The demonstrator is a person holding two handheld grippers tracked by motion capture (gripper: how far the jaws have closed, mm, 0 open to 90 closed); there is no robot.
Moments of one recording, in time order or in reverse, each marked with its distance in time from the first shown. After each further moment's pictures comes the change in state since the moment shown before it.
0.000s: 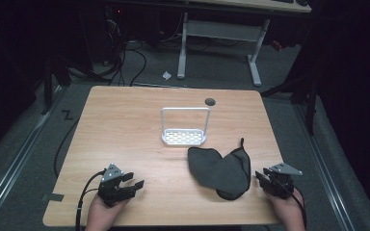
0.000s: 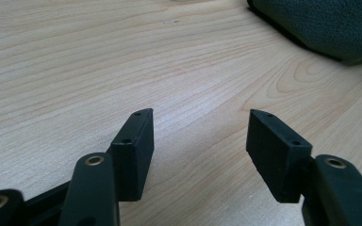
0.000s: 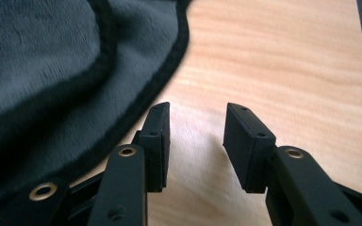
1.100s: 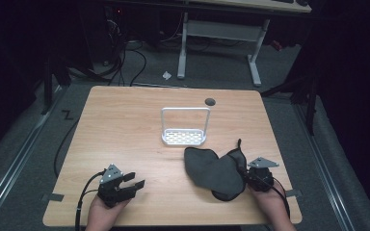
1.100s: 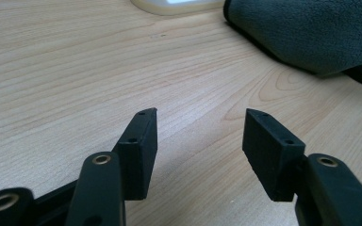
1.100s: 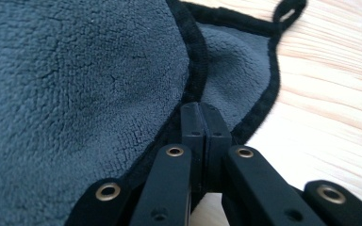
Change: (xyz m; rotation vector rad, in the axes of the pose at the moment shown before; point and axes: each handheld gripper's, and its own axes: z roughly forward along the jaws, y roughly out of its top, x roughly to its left) left arm -0.006 0.003 -0.005 -0.034 -0.025 0.016; right arm 0.045 0.027 0.024 0.026 0.143 -0.134
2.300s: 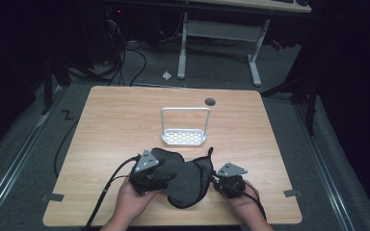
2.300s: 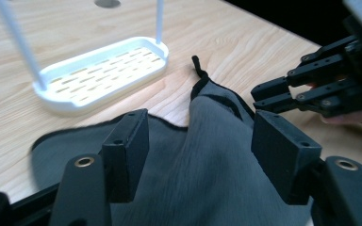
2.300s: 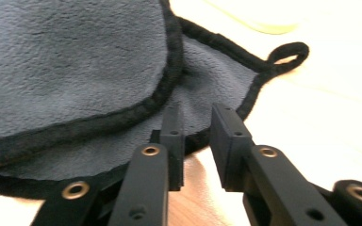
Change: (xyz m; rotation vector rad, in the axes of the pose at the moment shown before) left arm -0.076 0.084 0.044 -0.006 -0.059 0.172; right arm 0.088 0.028 0.010 -0.071 0.122 -0.174
